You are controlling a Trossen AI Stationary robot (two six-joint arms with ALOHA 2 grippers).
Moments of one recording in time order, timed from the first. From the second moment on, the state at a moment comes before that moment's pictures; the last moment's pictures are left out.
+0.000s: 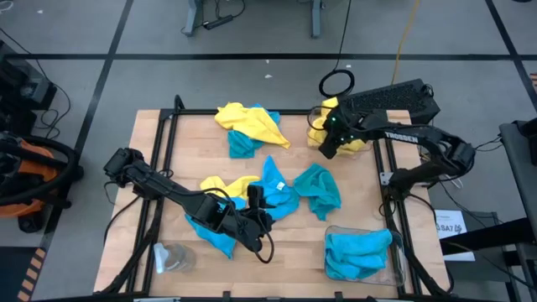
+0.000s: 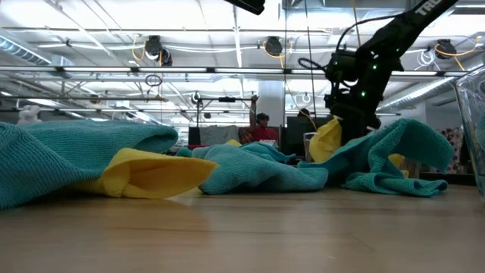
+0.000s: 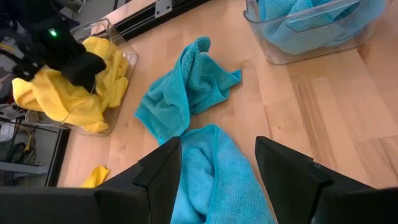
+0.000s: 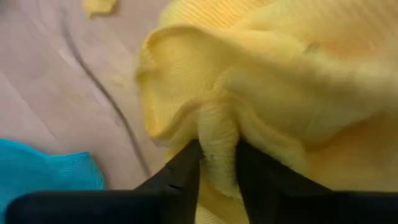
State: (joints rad) left arm -0.45 1.75 1.47 -0.52 -0.56 0.04; right arm -0.67 1.38 0.80 -0.50 0.04 0.02
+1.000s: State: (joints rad) left arm -0.26 1.90 1.30 -0.38 -0.36 -0.01; right arm -0.65 0.89 0.80 -0.63 -0.14 0.07
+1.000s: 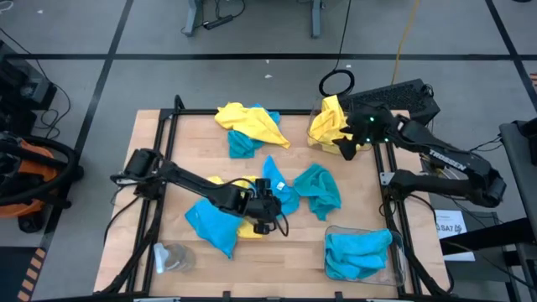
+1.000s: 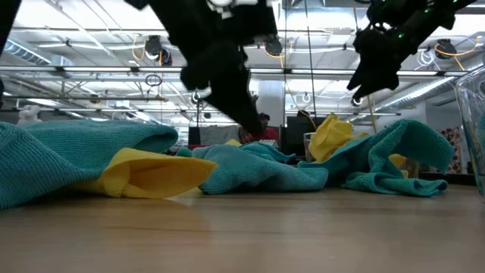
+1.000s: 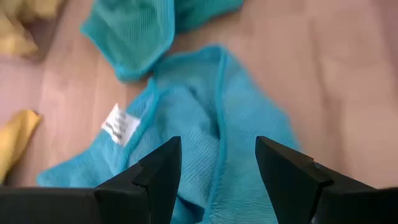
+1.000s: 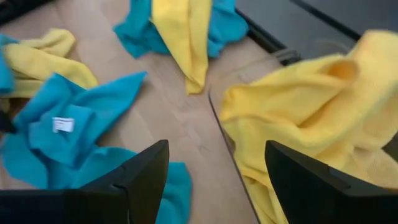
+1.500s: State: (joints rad) left arm -0.15 2.02 1.30 -0.35 -0.21 -0.03; right arm -0.54 0.74 0.80 -0.63 -0.14 0.12
